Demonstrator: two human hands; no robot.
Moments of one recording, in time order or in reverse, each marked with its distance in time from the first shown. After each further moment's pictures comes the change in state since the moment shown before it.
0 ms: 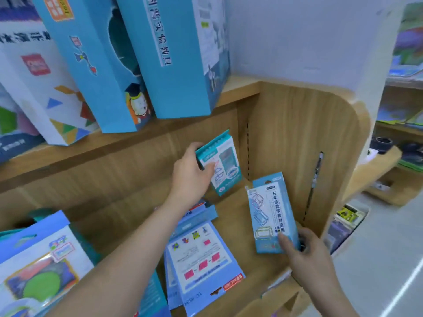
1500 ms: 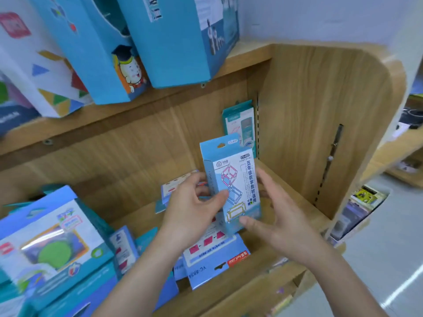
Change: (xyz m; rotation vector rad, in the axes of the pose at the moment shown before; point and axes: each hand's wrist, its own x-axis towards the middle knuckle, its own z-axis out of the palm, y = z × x) left_hand -0.096 0.011 -0.020 -0.368 -0.234 -0.363; right_hand 0.008 -0.043 0.016 -0.018 -0.478 -0.438
